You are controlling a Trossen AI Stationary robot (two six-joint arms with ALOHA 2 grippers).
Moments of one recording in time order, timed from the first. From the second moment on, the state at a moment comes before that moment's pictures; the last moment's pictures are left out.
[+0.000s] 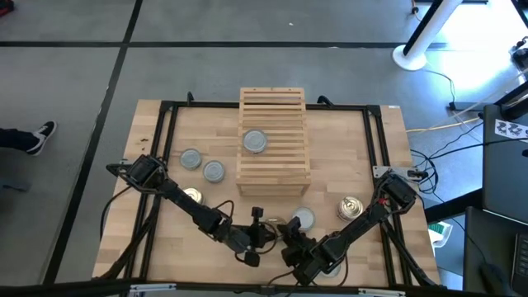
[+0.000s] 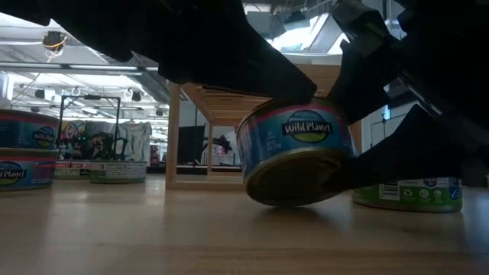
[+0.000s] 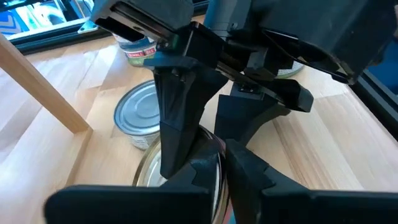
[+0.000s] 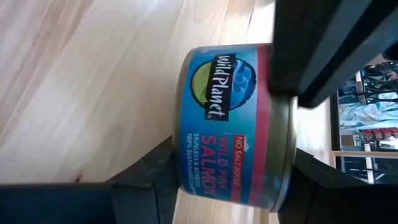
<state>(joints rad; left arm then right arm) -0.55 2.01 1.08 0.41 -0.53 -0.08 0.72 2.12 1.31 -0.35 0.90 -0.03</state>
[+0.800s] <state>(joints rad) -0.58 1.55 1.08 -0.11 -0.51 -0.20 0.72 2.04 1.57 -0.76 0.95 -0.03</state>
